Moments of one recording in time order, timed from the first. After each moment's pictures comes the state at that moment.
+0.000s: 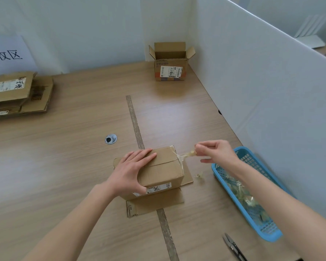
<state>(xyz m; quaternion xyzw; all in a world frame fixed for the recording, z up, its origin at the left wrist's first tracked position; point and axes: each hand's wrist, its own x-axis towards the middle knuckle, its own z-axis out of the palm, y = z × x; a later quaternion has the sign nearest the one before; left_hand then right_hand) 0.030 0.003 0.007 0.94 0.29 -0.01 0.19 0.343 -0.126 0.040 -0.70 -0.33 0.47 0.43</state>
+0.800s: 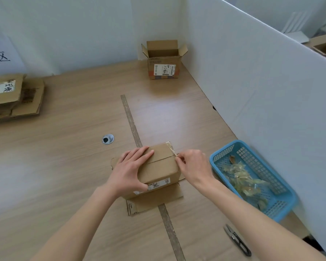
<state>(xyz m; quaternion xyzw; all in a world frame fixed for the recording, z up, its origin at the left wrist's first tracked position) 0.026 -0.003 0.007 0.94 0.30 0.00 0.19 0.236 -0.126 0.041 -0.82 -0.53 0.12 0.17</state>
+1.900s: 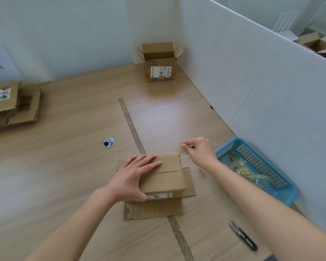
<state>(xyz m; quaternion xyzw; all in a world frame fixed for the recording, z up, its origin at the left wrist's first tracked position) 0.010 0.007 0.003 0.96 0.20 -0.03 0.19 0.267 -0.101 0.042 -0.83 -0.42 0.21 0.29</state>
